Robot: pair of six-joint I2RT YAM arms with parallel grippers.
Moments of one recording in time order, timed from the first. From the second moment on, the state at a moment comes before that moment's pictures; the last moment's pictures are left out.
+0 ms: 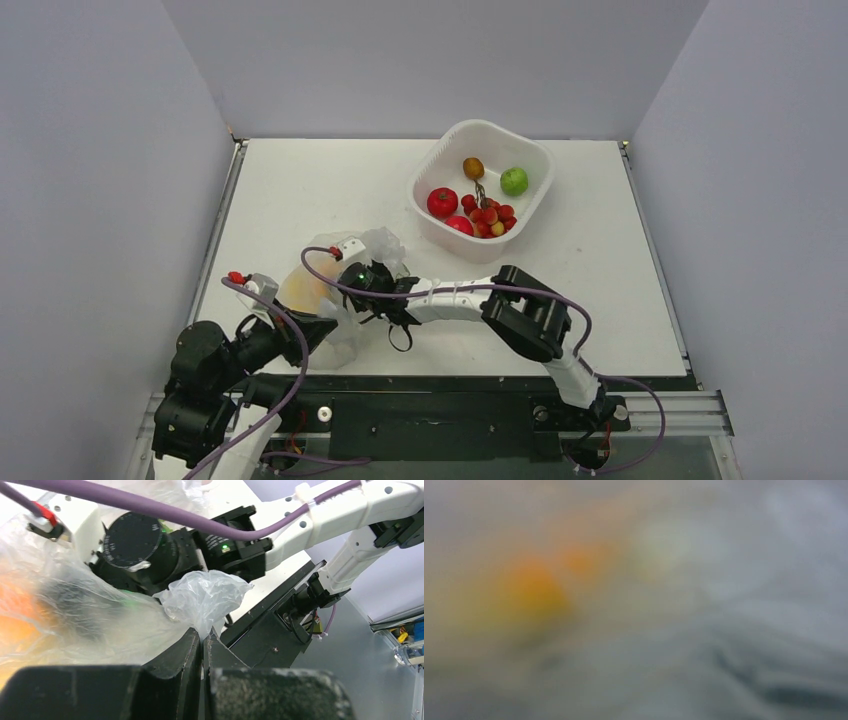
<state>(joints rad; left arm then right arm) -0.27 0.17 0.75 -0.76 0.55 -0.41 1.15 2.07 1.37 0.00 0.33 0.36</state>
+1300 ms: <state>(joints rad) -0.27 0.42 0.74 -0.79 0.71 -0.33 1.13 1.57 0.92 0.07 0.52 0.55</state>
